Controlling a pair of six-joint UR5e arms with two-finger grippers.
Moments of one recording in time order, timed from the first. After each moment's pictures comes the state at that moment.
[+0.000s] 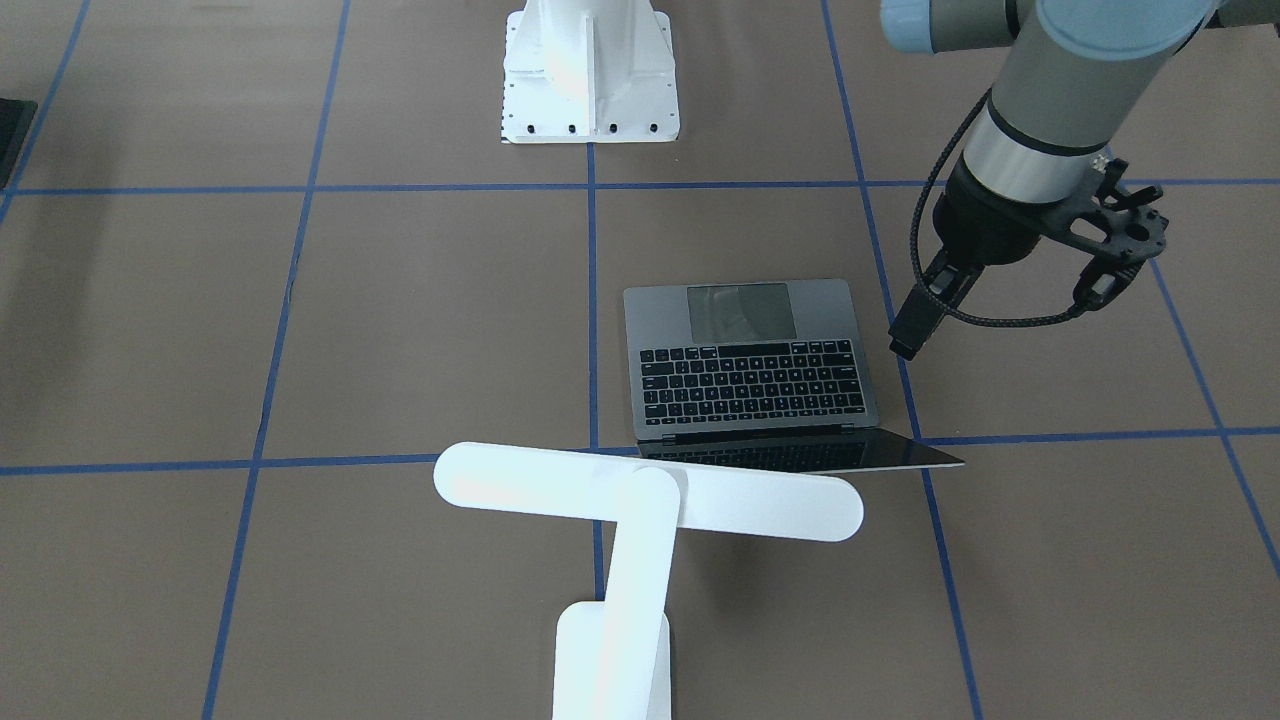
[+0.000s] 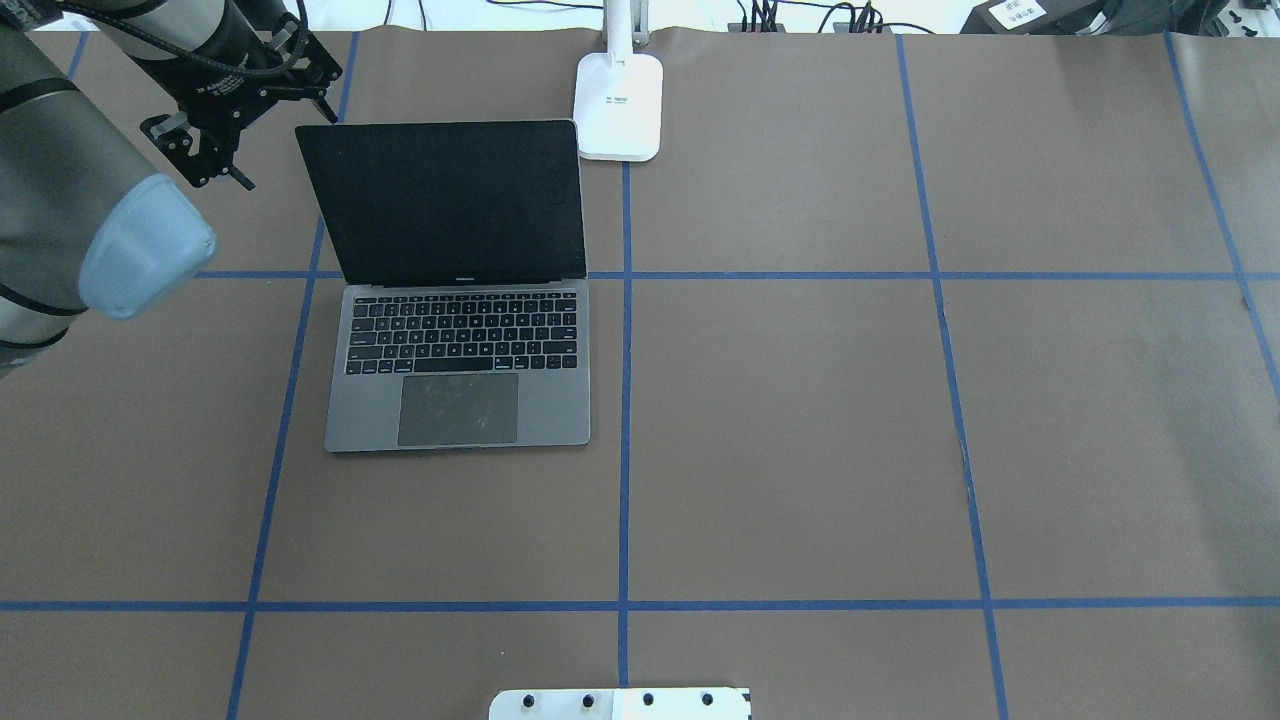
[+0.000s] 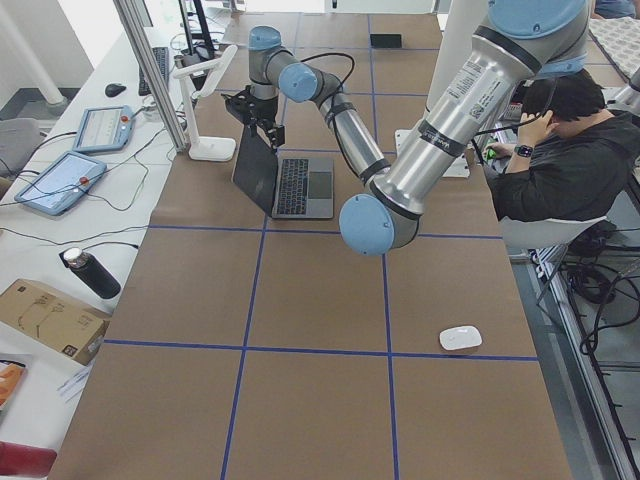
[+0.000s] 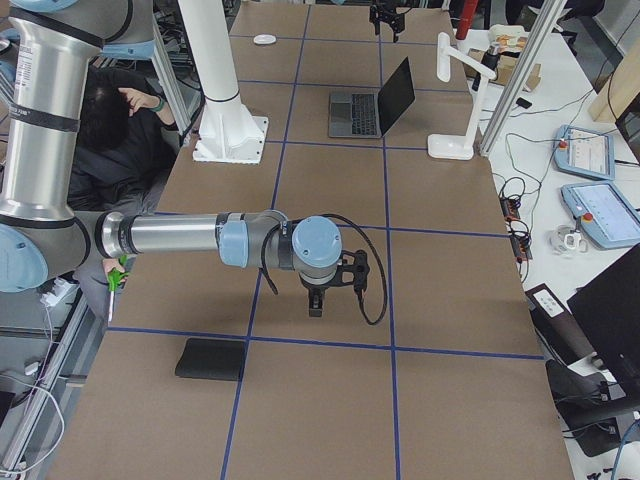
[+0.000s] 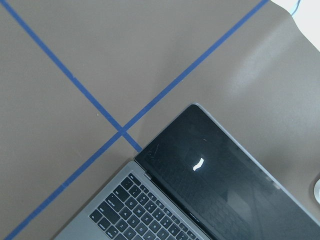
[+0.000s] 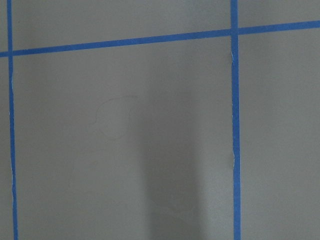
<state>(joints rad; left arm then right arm) -0.99 -2.19 -1.88 -1.27 -2.08 -1.54 1.56 -1.82 1.88 -1.66 2.57 -0.06</state>
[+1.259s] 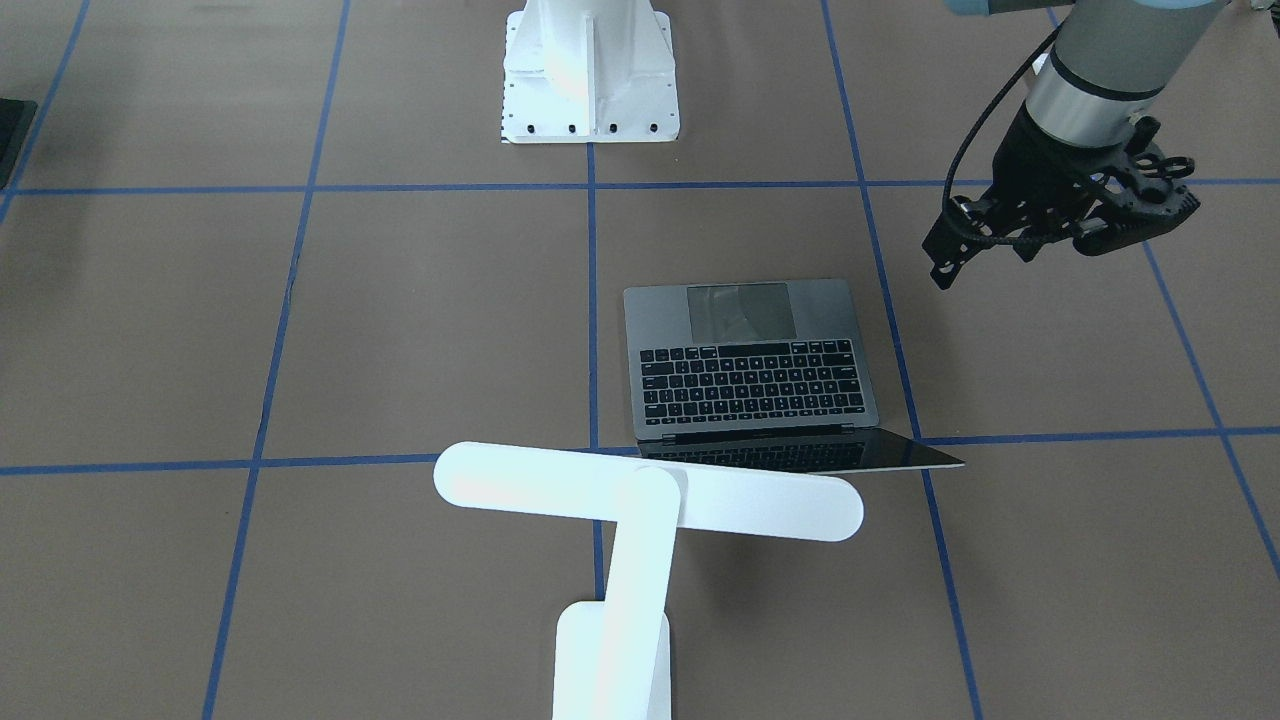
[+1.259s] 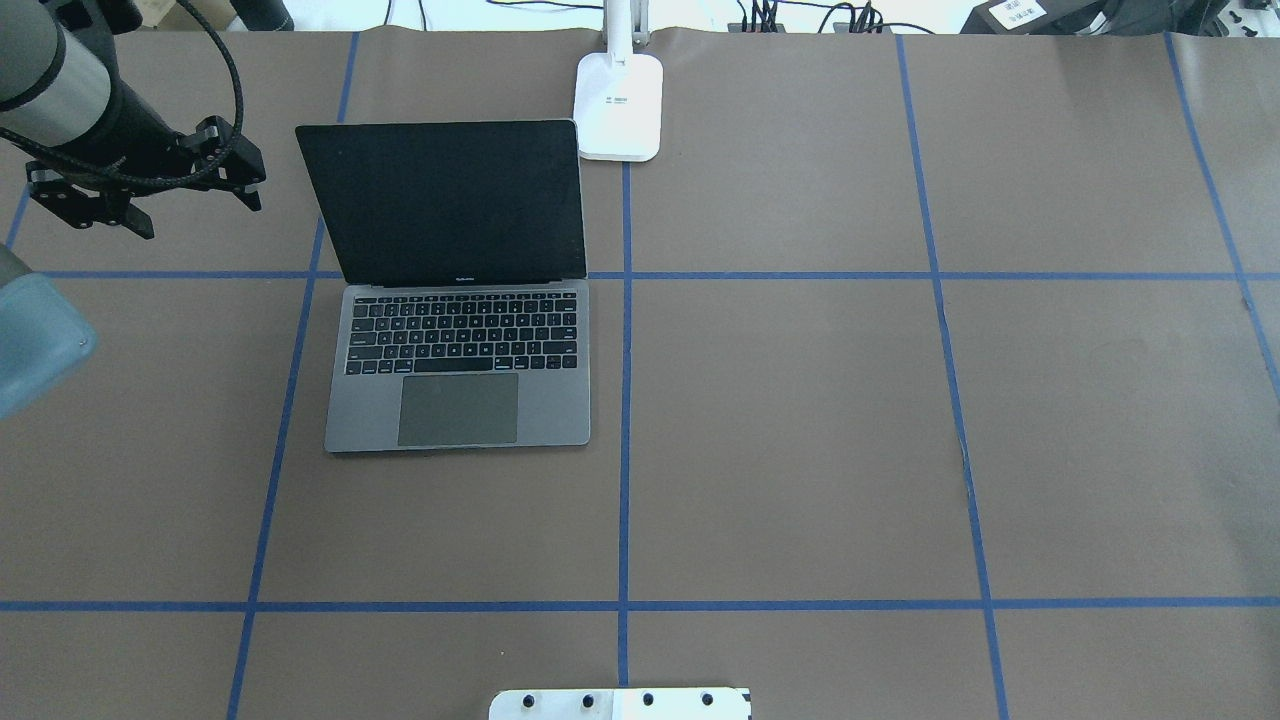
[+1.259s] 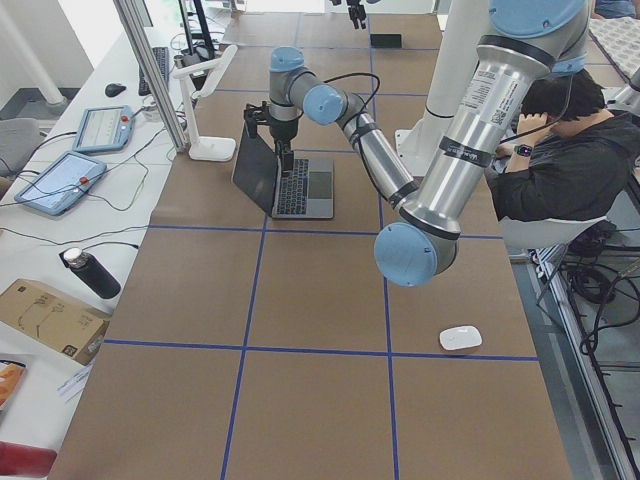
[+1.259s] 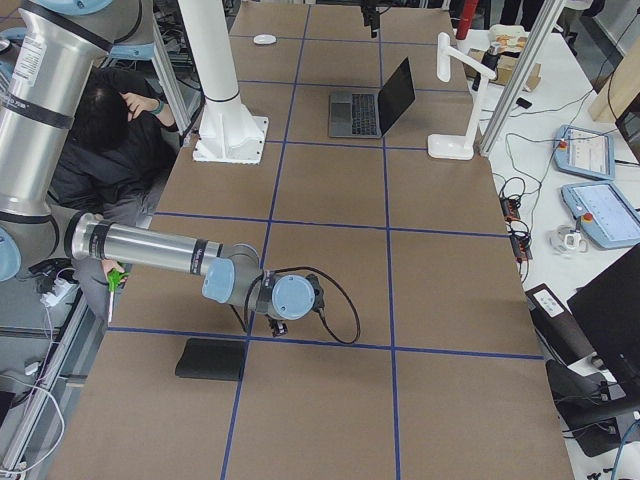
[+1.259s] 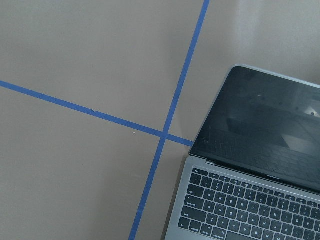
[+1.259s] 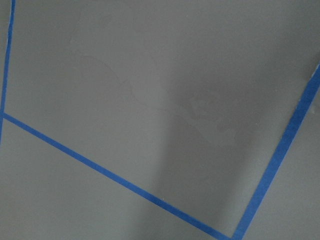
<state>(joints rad) -0.99 -1.99 -2.05 -1.28 -2.08 -1.11 1.36 -1.96 1.75 -1.67 2.69 -0.56</state>
